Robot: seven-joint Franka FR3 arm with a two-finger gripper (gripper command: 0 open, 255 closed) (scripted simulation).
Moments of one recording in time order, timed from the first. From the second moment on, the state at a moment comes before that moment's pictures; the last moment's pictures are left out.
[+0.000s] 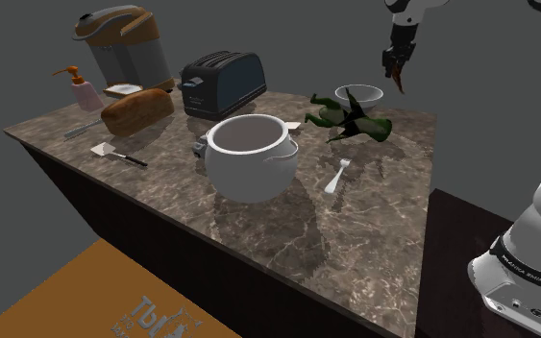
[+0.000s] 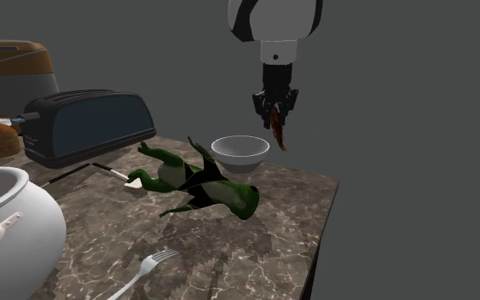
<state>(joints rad) -0.25 0.23 -0.34 -1.63 0.05 1.92 -0.39</state>
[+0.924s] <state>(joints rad) -0.25 0.64 -0.28 -1.05 0.13 1.74 -0.28</state>
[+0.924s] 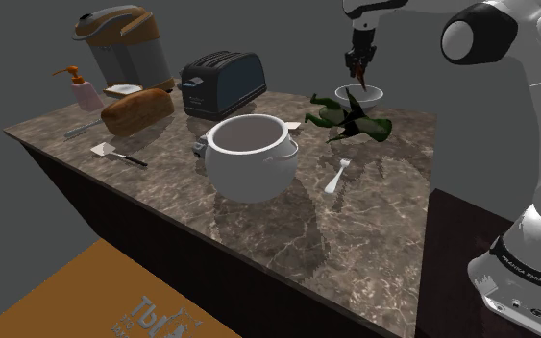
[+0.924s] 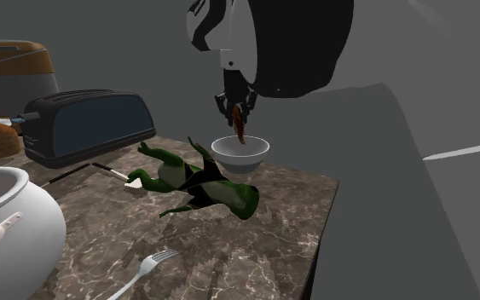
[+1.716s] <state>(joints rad) -0.23 0.63 -0.28 -1.21 0.13 1.89 -0.29</state>
